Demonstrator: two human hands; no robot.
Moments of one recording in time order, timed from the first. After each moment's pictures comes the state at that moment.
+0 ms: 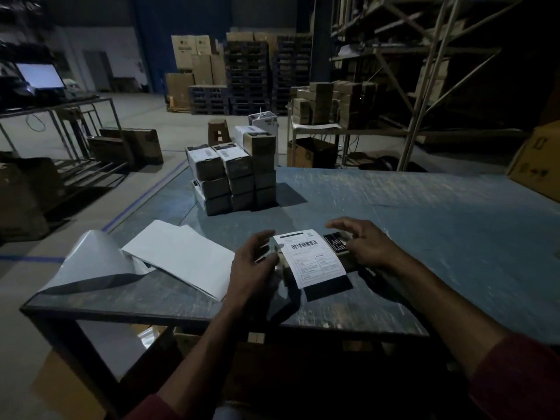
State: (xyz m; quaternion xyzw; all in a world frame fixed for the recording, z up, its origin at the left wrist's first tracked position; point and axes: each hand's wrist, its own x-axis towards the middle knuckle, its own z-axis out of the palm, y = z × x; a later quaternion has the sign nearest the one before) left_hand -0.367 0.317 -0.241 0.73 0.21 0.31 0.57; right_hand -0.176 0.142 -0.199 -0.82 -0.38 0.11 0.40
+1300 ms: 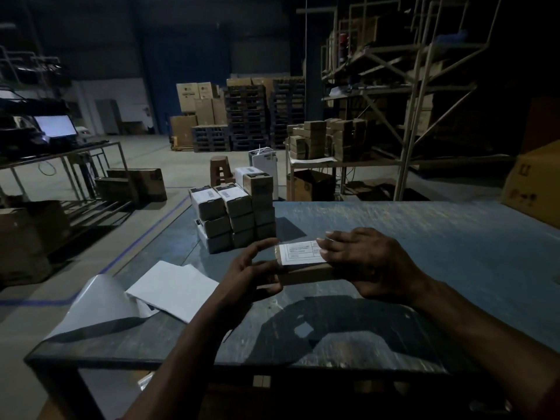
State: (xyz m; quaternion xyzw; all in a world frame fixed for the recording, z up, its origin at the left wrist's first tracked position) left_hand -0.385 0.332 -0.156 0.66 0.14 0.15 0.72; right_hand -0.190 0.111 -0.143 -0.63 -0.69 -0.29 0.20
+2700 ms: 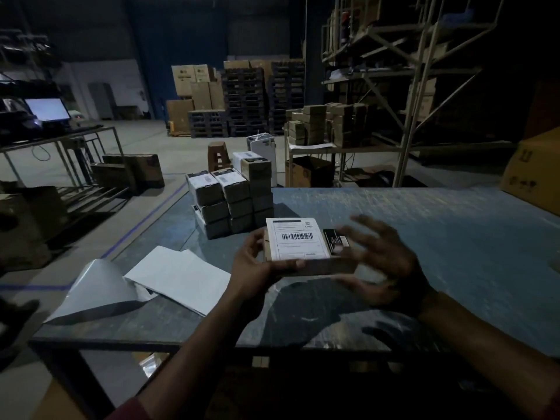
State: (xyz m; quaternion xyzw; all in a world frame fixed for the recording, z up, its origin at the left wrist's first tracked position) left_hand -0.372 0.299 -0.173 0.58 0.14 0.28 0.75; right_hand -0.219 0.093 -0.169 -0.60 -0.63 -0.40 0.28
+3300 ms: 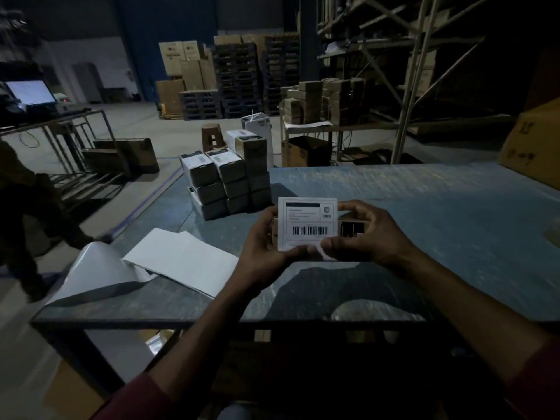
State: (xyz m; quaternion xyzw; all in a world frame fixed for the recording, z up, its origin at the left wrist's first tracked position) left_hand -0.372 0.292 -0.182 0.74 0.04 0.30 0.60; right_hand -0.221 0.107 -0.166 -0.72 -0.39 0.10 0.56
